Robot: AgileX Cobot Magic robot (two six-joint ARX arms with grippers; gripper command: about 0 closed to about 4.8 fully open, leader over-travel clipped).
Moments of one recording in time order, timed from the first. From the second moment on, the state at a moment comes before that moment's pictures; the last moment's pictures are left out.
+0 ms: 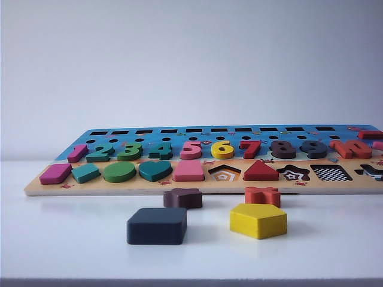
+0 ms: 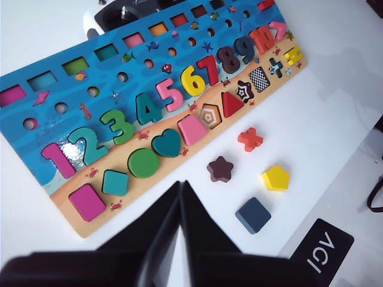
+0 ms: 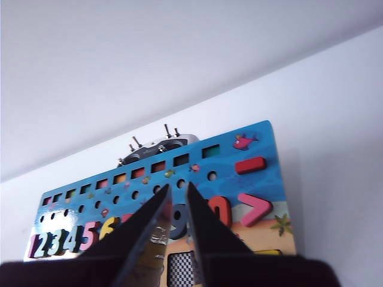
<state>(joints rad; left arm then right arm) -0.44 0.71 0.90 -0.83 0.44 0.03 -0.14 0.02 0.35 -0.42 -0.41 0.44</state>
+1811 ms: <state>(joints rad) -0.44 0.71 0.90 -0.83 0.44 0.03 1.01 1.37 1.13 -0.96 -0.15 -0.31</state>
